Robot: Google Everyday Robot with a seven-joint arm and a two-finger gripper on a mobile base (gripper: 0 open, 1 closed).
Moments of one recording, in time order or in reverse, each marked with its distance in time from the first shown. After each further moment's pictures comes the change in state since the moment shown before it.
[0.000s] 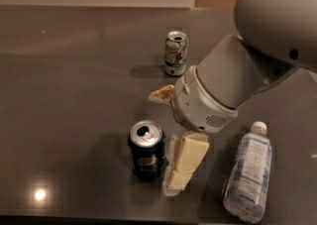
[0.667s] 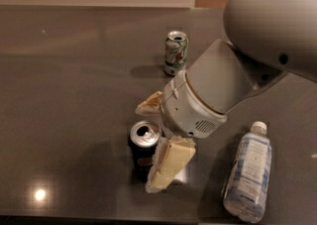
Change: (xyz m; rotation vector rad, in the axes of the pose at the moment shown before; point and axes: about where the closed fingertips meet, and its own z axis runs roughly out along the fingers) arm -0.018 0.008 0.012 -0.023 -0.046 -0.019
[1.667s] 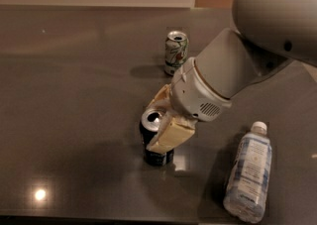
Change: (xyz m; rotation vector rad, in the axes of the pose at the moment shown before) arm 0.015 -0.031 -0.012 0.056 0.009 0.075
